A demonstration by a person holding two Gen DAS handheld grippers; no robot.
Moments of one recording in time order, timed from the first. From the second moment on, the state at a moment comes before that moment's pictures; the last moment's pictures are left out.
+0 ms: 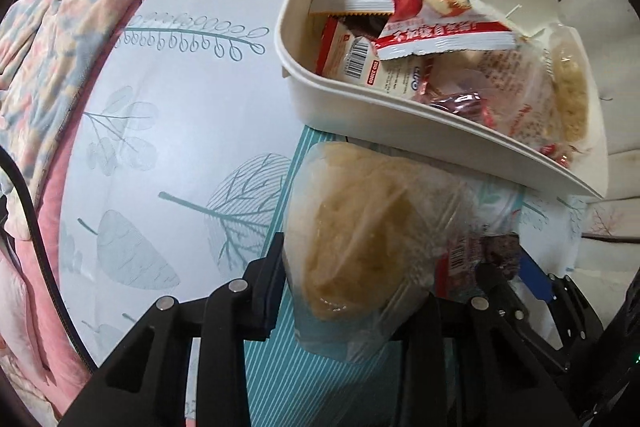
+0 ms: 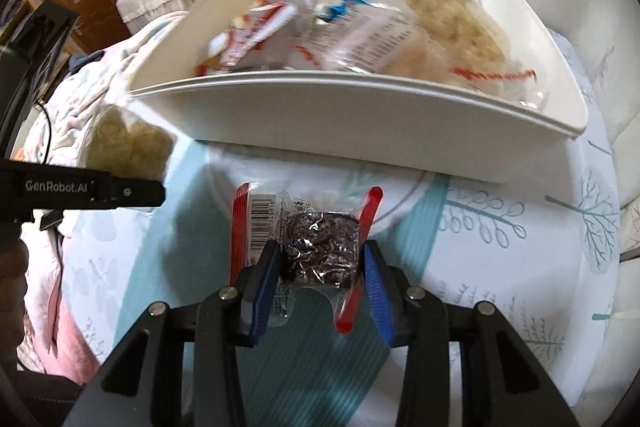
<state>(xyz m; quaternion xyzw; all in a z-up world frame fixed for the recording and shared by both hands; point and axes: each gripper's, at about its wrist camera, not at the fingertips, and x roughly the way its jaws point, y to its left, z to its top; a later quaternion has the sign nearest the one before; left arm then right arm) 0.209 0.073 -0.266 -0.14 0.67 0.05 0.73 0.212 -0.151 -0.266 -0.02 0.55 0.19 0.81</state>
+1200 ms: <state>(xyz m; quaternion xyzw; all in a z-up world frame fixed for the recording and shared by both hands) 0.291 0.061 -0.141 -0.13 0.57 -0.04 0.81 0.280 -0.130 -0.156 -0.01 0.39 0.18 0.91</state>
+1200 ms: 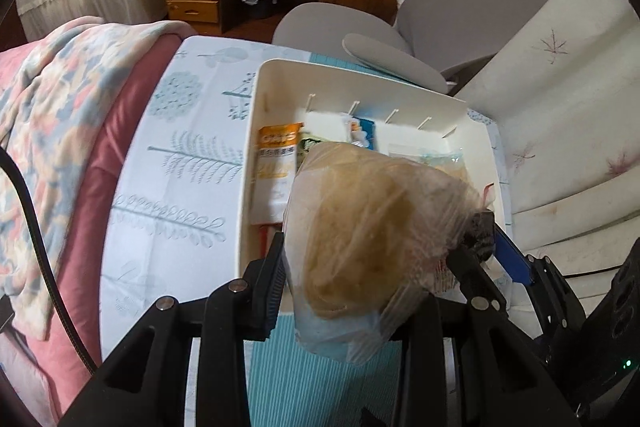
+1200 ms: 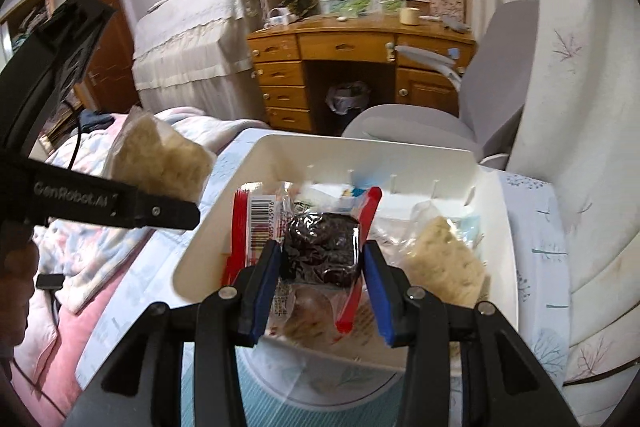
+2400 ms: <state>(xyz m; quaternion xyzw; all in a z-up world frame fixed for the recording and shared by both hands) 0.106 0.122 -0.124 -0.06 0.57 -0.14 0.81 0.089 -0.110 -0.165 0.09 0.50 0.02 0.86</state>
